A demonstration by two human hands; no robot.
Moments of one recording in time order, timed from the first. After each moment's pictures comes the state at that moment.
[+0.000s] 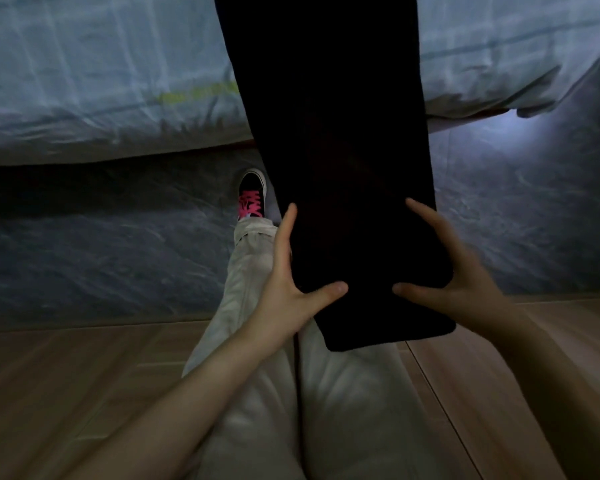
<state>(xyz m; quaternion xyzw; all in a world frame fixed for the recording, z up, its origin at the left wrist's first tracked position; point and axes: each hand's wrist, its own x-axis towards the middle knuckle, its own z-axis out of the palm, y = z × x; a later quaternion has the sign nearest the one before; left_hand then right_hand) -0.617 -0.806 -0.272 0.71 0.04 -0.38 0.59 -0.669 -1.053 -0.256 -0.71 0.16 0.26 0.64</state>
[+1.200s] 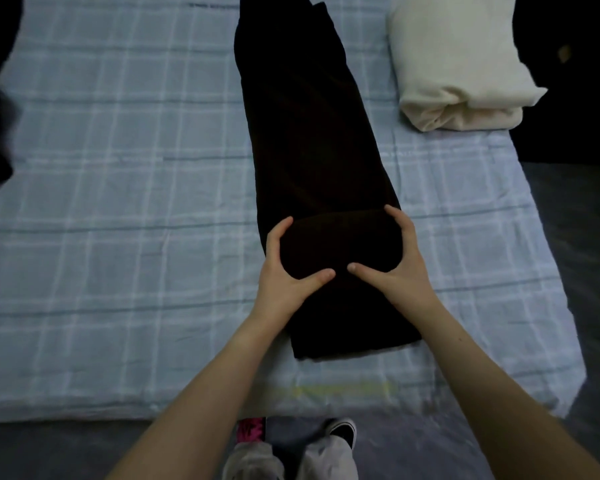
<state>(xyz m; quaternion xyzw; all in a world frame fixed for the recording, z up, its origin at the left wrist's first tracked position) -0.243 -0.837 -0.326 0.74 -0.02 -0.15 0.65 -0.285 -1.042 -0.309 -0.80 0.14 -0.03 0.58</state>
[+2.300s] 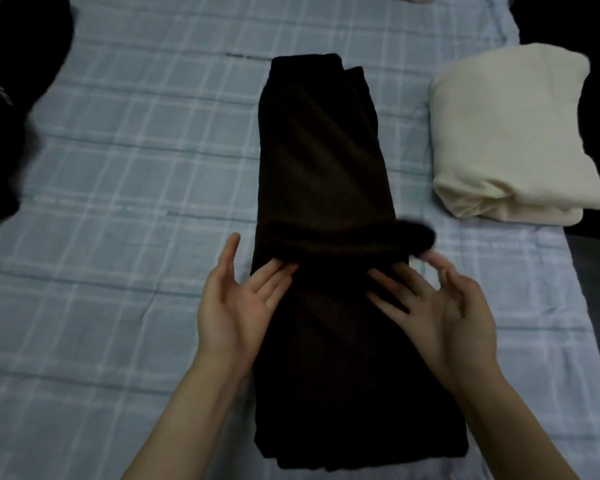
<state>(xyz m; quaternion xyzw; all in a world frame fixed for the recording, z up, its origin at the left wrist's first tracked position) -0.149 -0.838 -0.281 0.27 0.20 -0.14 0.93 -0.186 -1.079 -0.257 -0.38 0.19 0.06 0.90</state>
